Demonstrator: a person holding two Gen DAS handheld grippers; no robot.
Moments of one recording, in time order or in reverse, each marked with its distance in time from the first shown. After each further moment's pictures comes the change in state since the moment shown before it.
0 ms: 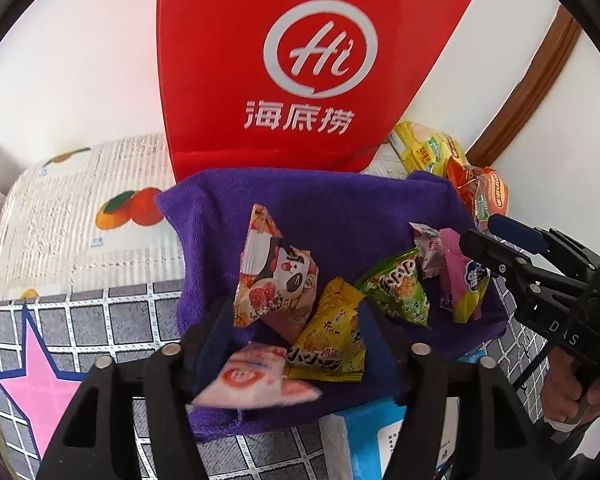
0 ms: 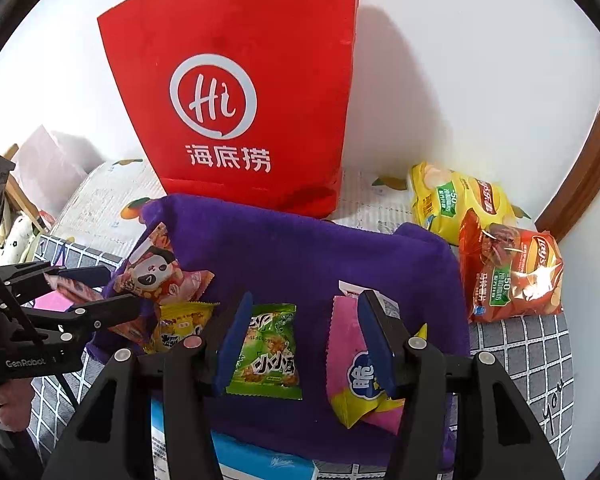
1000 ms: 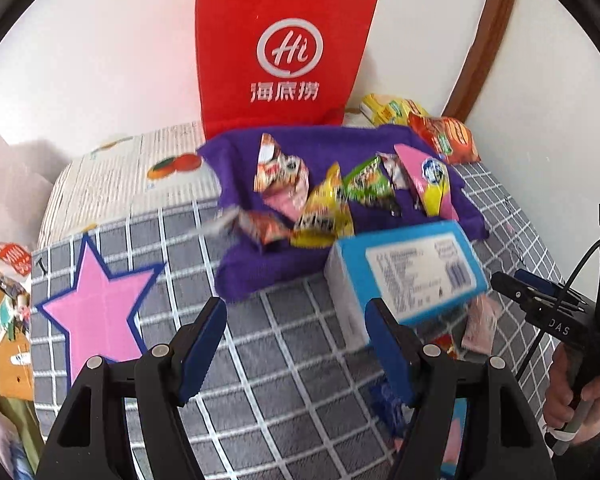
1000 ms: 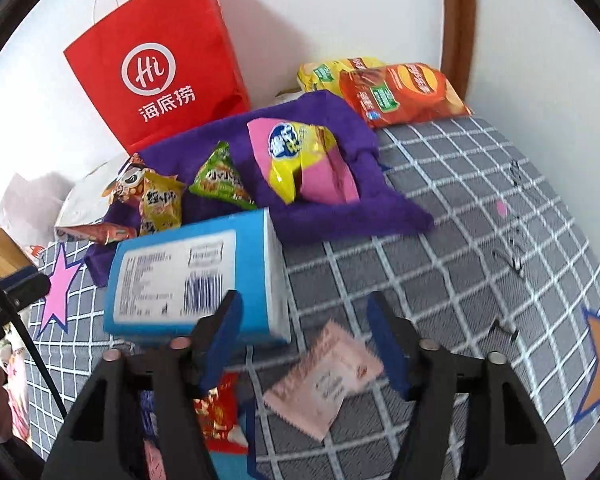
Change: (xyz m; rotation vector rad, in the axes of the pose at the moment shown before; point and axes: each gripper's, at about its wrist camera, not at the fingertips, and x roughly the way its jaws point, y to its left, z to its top) left arm -0.090 -0.004 -0.115 0.122 -0.024 0.049; right arm -0.083 -0.014 -0.168 0.408 0.048 -0.092
